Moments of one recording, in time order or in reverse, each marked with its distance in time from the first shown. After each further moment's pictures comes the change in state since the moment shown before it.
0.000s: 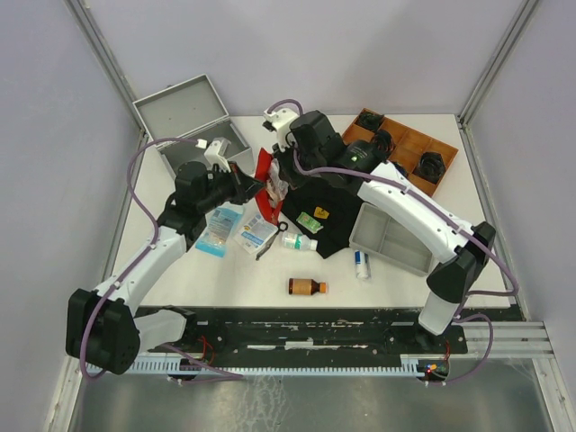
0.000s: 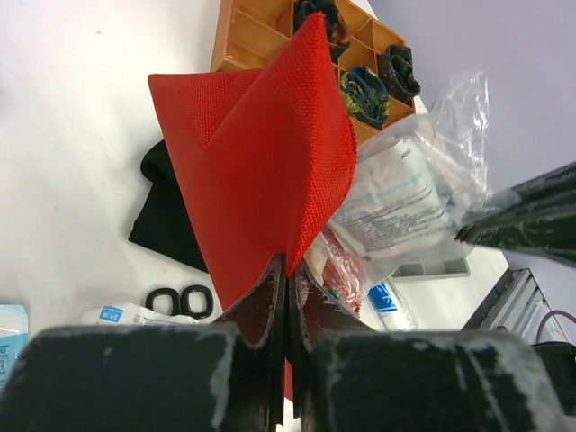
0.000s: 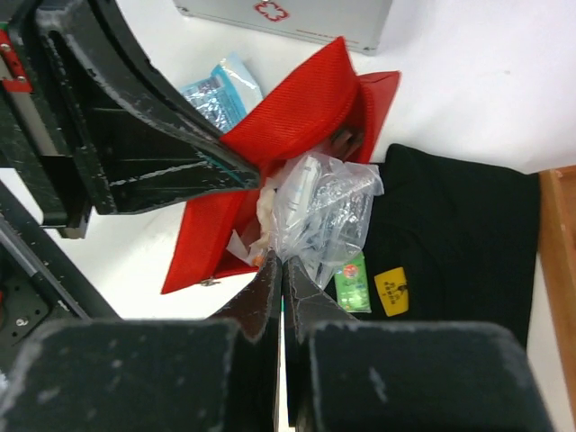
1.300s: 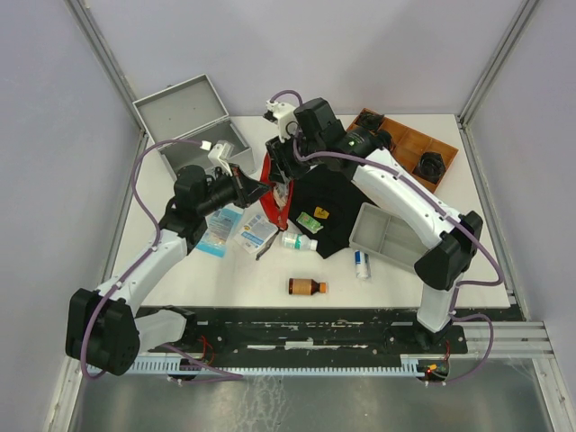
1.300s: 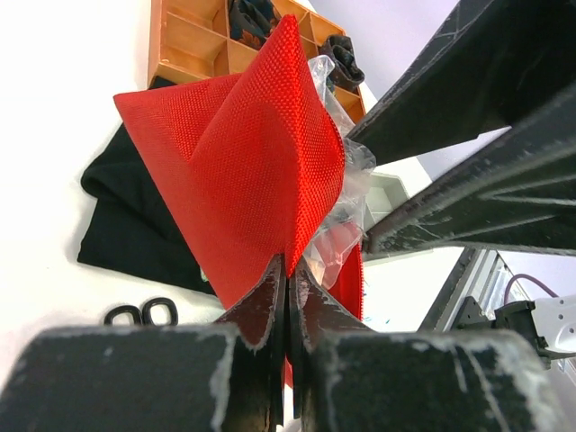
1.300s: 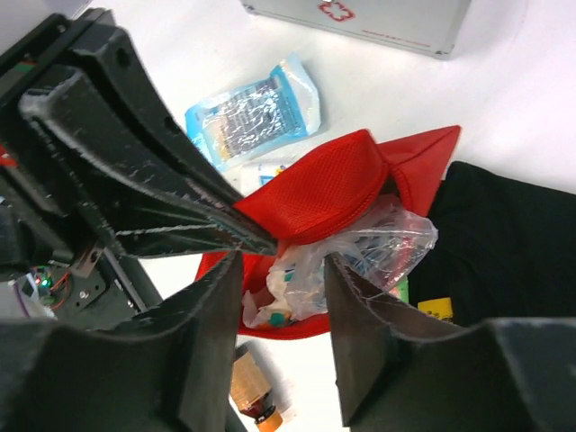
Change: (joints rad) left arm -0.001 -0.004 -0.049 0.125 0.134 -0.020; right arm -0.084 0.106 0.086 -0.006 -0.273 0.039
